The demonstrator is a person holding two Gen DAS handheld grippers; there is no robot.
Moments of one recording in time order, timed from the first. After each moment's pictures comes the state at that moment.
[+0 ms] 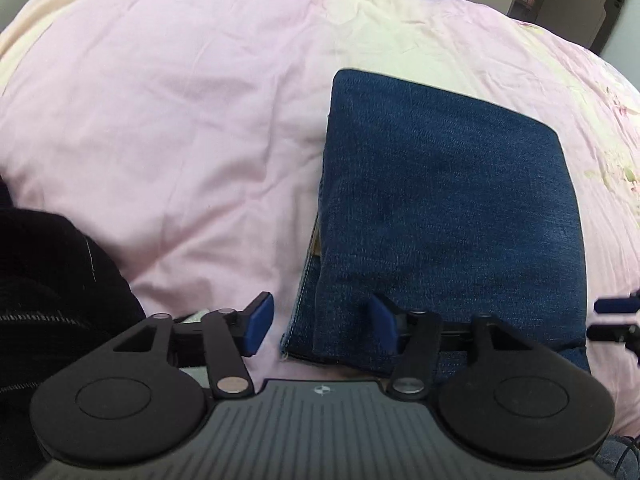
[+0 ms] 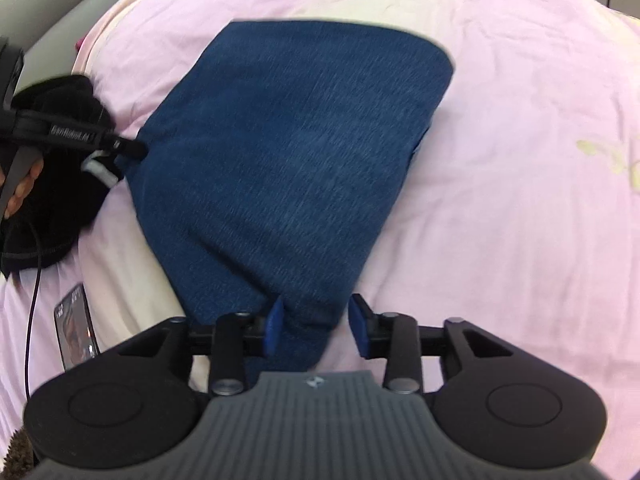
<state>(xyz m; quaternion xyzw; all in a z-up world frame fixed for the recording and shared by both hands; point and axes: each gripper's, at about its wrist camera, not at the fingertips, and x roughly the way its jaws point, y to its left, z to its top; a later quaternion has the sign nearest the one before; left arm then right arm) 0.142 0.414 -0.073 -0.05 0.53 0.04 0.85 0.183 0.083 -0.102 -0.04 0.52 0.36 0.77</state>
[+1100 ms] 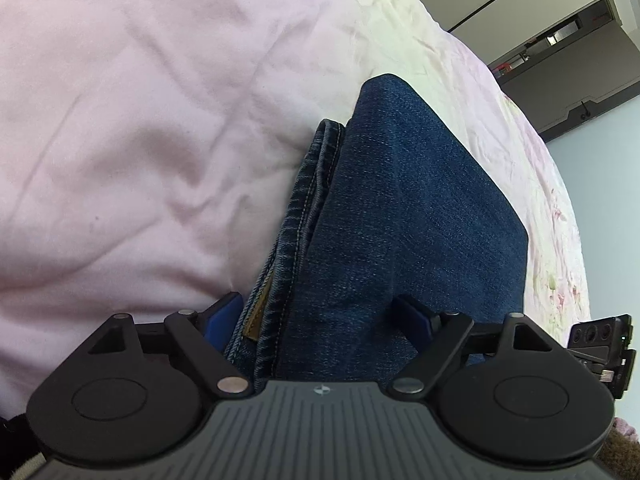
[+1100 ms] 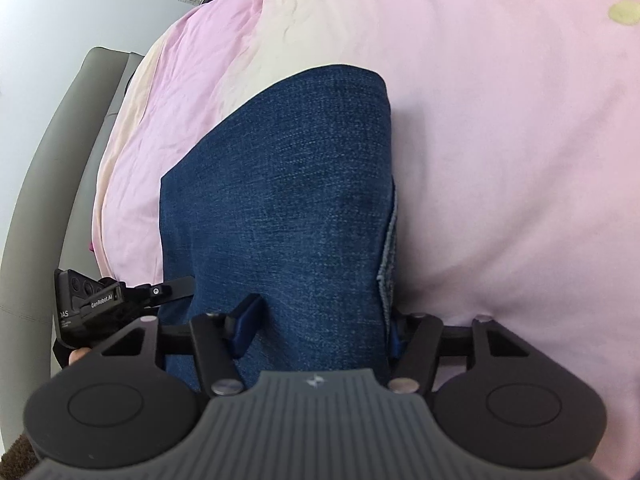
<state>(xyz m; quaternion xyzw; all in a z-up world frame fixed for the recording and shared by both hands) 0.209 0.467 -0.156 -0.30 0.52 -0.06 0.80 0.282 0.090 -0.182 0.29 0.56 0.34 0.70</state>
